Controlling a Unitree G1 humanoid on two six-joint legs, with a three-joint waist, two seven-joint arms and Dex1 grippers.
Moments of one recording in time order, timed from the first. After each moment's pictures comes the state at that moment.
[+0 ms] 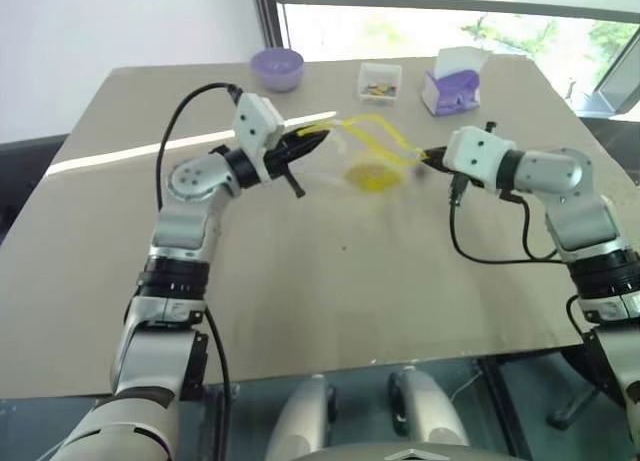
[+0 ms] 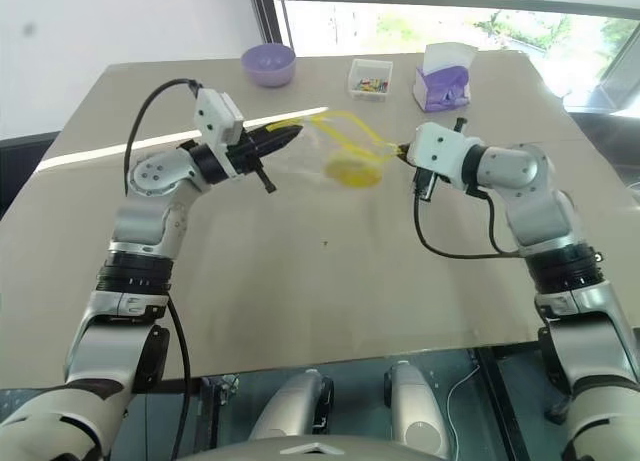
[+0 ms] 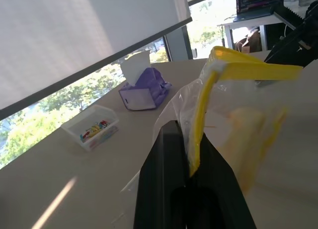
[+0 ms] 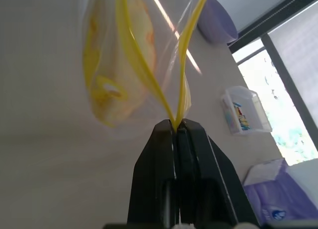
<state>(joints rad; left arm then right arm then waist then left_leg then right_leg) -0.74 0.52 -0.01 0.25 -0.30 0.07 -0.92 -0.76 -0.65 0.20 0.13 -0.02 0.09 0.98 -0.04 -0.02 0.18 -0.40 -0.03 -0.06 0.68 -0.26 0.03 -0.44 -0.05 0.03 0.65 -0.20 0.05</state>
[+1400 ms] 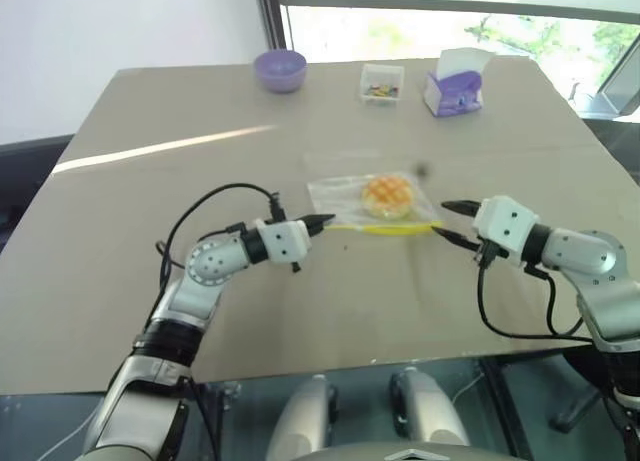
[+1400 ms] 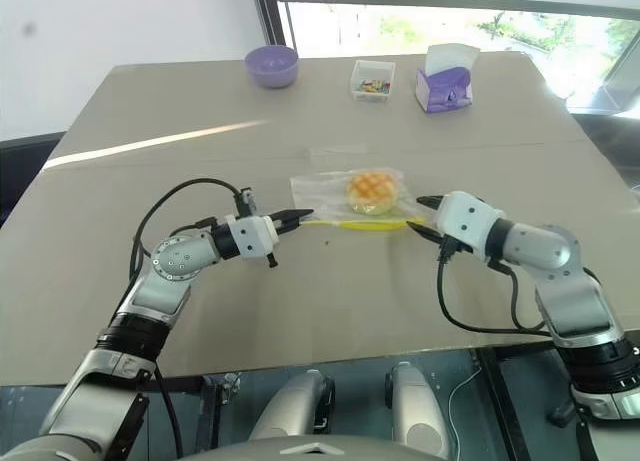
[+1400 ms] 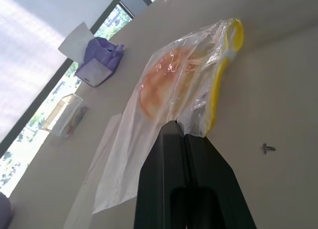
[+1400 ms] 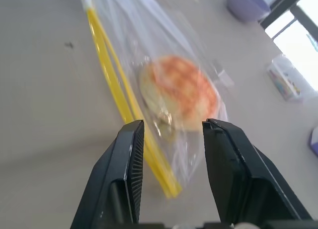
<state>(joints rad) -0.41 0.56 -0.16 0.29 0.03 -0.54 -0.78 -0.30 -0.69 0.07 -0.28 0.07 0.17 0.85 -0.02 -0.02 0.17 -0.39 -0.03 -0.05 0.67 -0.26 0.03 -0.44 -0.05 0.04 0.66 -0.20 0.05</state>
